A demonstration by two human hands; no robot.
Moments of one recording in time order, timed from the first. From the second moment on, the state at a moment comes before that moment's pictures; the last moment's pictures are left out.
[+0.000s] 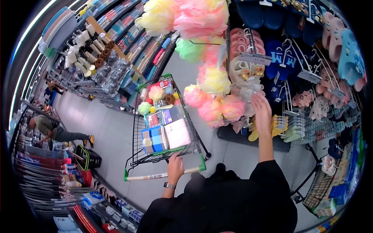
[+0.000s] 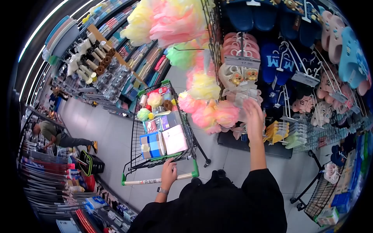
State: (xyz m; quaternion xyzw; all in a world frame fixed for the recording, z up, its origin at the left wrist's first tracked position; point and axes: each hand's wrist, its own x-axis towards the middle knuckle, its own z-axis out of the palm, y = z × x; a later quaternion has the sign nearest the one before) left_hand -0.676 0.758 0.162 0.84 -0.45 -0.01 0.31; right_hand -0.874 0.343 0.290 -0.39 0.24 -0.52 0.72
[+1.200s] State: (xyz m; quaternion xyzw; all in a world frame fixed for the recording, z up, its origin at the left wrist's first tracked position) left_hand -0.545 0.922 0.166 0.68 -0.65 -0.29 0.18; right_hand -0.746 0.727 0.108 -0.81 0.52 -0.02 0.28
